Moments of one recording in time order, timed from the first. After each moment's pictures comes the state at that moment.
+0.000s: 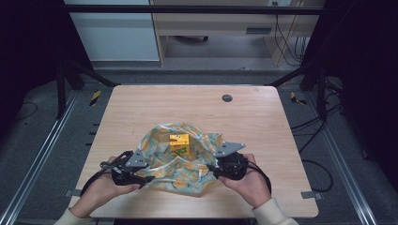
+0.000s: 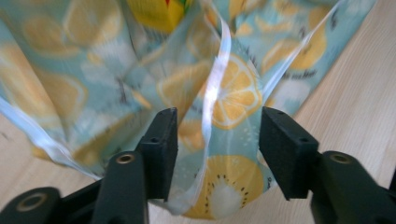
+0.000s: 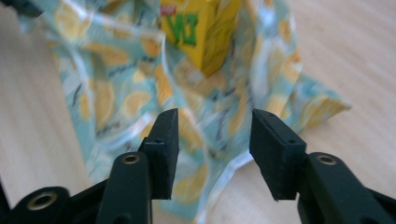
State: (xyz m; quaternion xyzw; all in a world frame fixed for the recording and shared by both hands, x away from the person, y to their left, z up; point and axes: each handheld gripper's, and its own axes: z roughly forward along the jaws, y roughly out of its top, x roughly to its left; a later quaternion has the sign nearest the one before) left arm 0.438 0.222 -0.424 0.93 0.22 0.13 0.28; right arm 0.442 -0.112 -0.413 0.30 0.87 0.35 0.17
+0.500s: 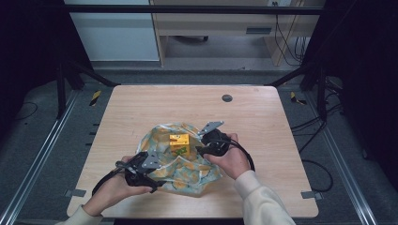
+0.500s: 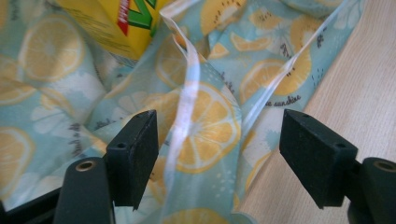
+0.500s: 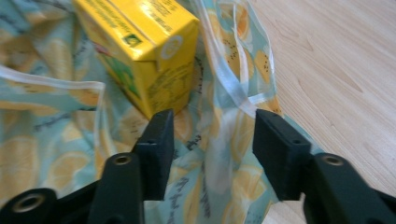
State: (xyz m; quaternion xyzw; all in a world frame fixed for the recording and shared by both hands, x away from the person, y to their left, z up) left arm 0.441 0.187 -0.433 0.94 0.19 0.12 0.26; right arm 0.513 -0.072 -0.420 0.31 0.88 0.32 0.18
